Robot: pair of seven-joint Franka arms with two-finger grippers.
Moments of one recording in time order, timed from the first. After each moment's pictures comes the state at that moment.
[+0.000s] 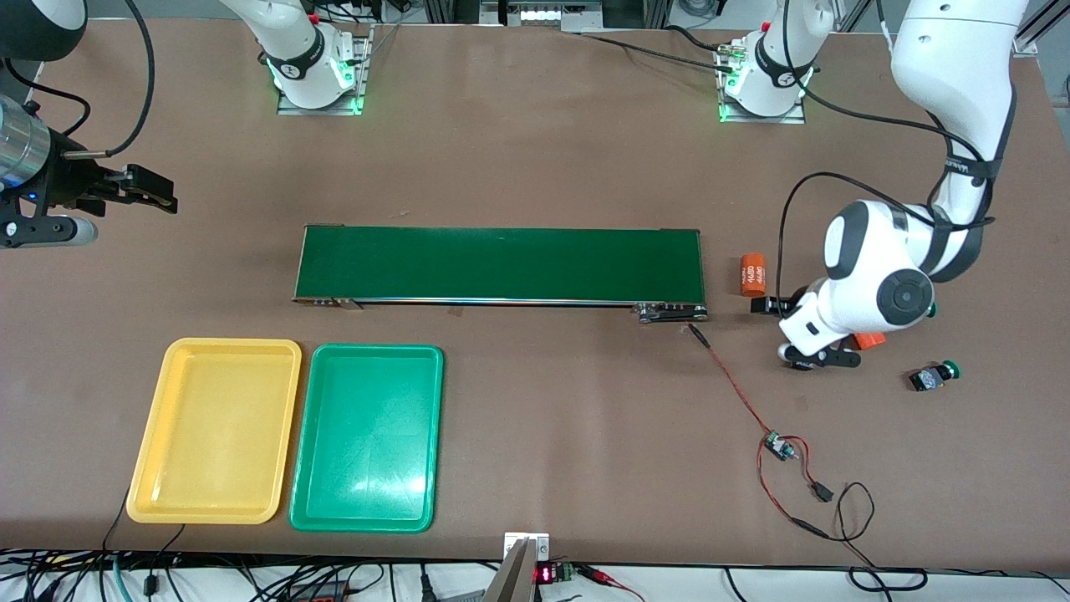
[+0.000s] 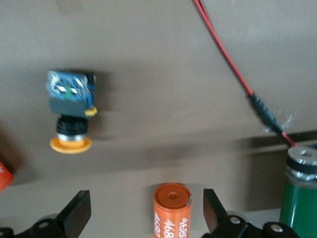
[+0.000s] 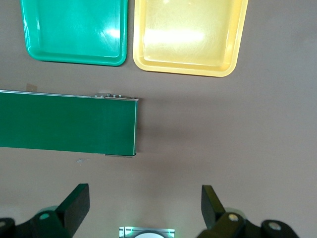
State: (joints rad) left arm -0.02 0.45 -0.08 -1.92 -0.01 2.12 -0.02; right arm 0.03 0.08 0.01 -1.55 -0.02 1.49 -0.02
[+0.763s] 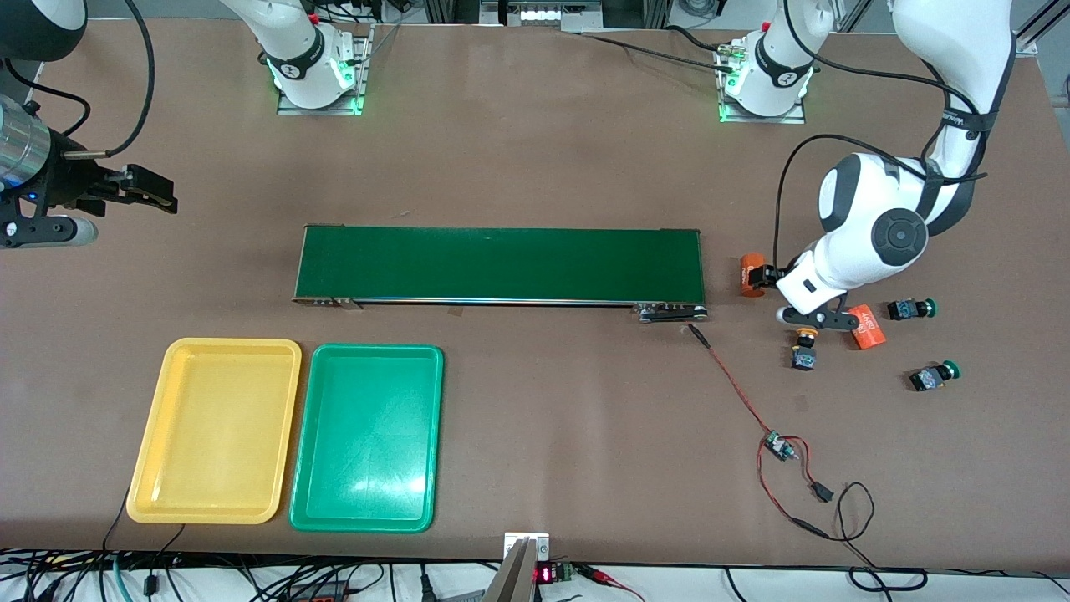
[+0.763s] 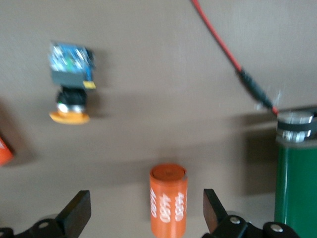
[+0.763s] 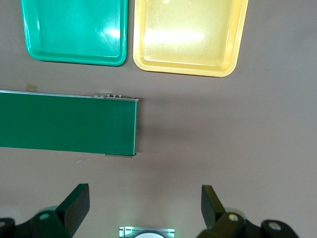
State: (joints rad) left arm -0.01 0.31 -0.09 -2.10 -0.01 2.29 -0.01; right arm 0.03 0.08 0.01 -1.55 -0.02 1.49 -0.02
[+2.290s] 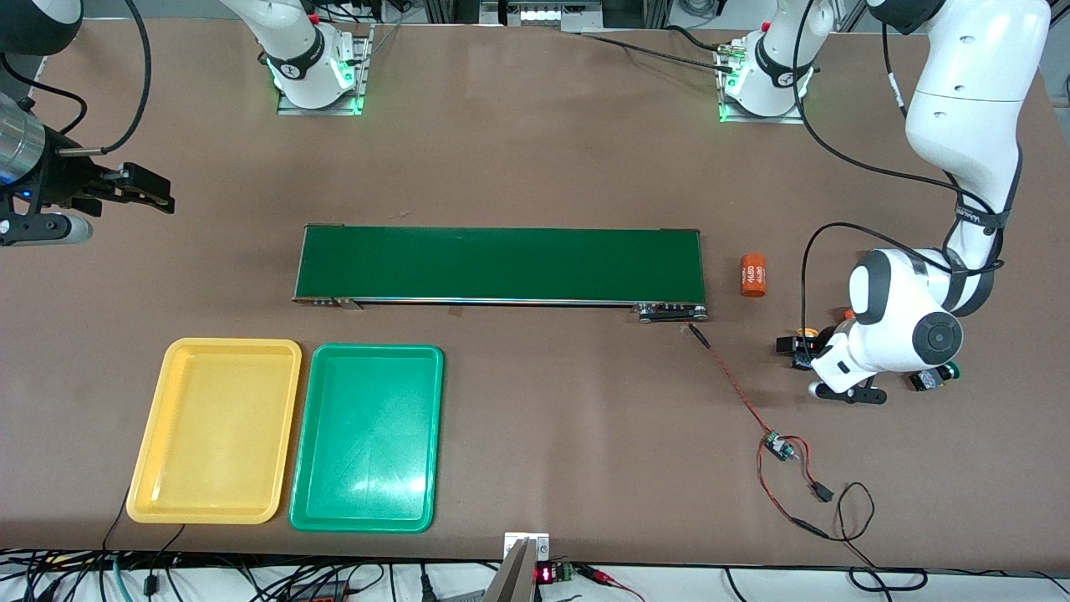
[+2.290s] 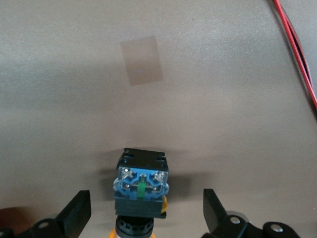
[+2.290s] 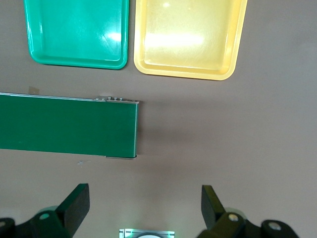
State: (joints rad) left arm 0.10 0.70 -0.09 -1.70 0.00 2.22 0.10; right arm 0.03 0.08 0.01 -1.54 -0.02 1.49 -0.02
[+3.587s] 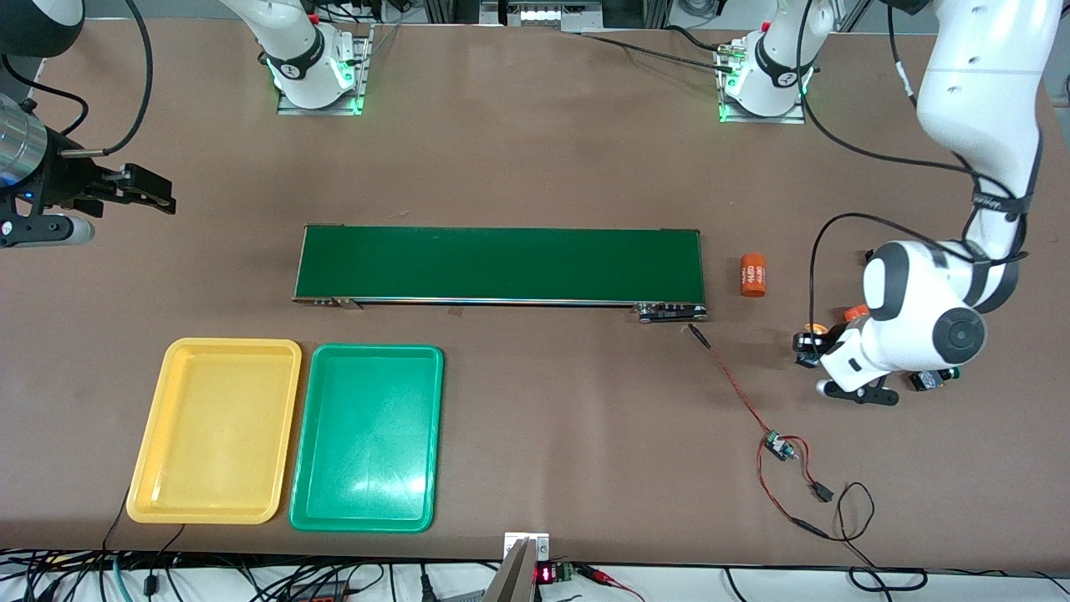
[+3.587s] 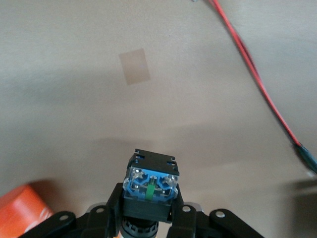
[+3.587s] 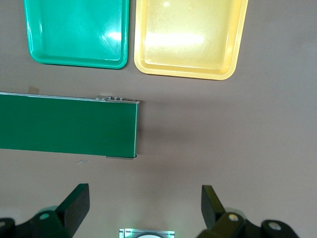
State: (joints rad) left arm 0.10 0.60 -0.09 -1.67 0.00 2.07 0.12; right arm 0.03 0.09 0.01 -1.54 -0.02 1.49 -0.02
